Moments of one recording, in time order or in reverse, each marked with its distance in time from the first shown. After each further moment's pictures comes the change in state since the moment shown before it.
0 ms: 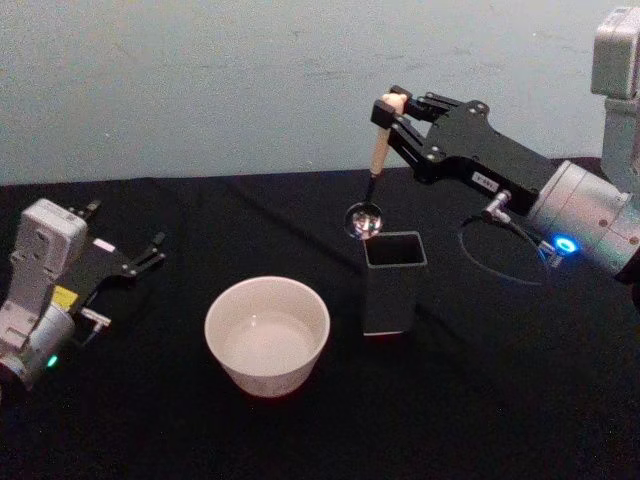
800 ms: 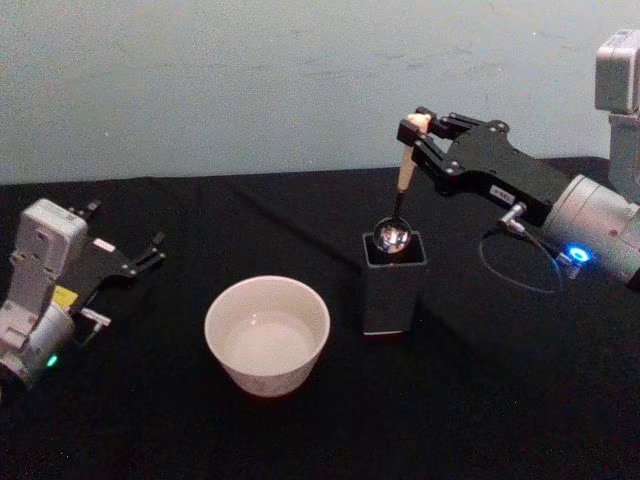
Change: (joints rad) left arm 0.000 0.000 0.000 0.000 0.000 0.000 0.000; right arm -0.015 0.014 0.019 0.045 -0.020 0.017 -0.021
